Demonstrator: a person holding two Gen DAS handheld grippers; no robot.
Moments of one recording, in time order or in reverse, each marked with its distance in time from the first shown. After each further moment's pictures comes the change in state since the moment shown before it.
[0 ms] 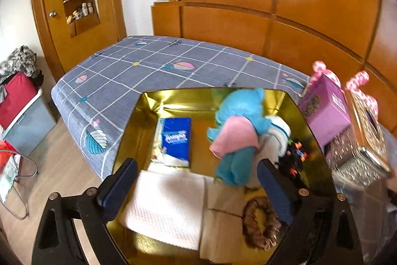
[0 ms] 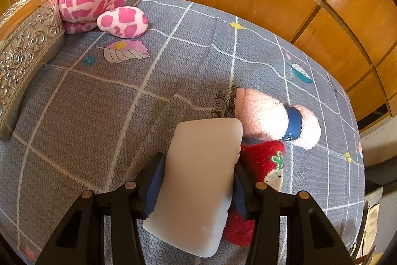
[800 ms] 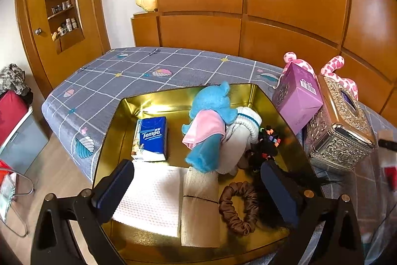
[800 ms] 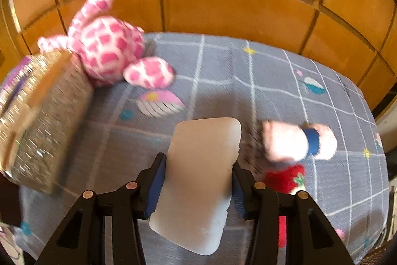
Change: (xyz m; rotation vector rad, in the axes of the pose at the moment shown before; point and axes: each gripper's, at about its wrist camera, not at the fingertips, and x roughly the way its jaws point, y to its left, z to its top) left arm -0.021 -0.025 -0.017 0.078 -0.048 -0.061; right arm -0.035 0.020 0.034 0.161 -0.131 0.146
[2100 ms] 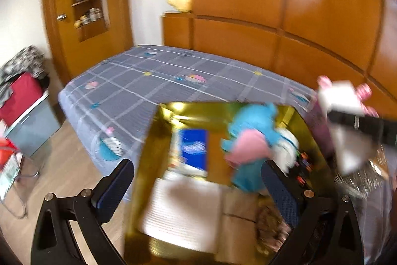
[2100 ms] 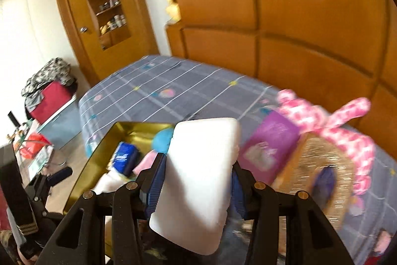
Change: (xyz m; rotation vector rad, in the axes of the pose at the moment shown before) left arm 0.005 0.064 0.017 -0.152 -0.030 0.106; right arm -0.096 0.291 0.027 -0.442 -0.143 0.605
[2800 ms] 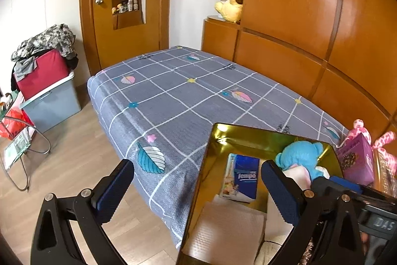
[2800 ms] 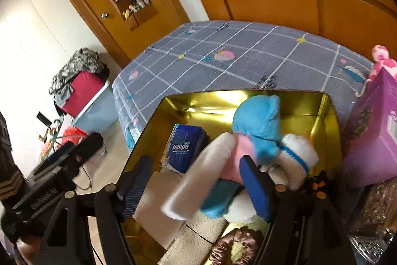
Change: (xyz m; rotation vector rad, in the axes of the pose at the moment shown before) left arm 0.005 0.058 0.020 -0.146 -0.025 0.094; right arm 0.084 0.066 -0.010 0.103 0.140 0.233
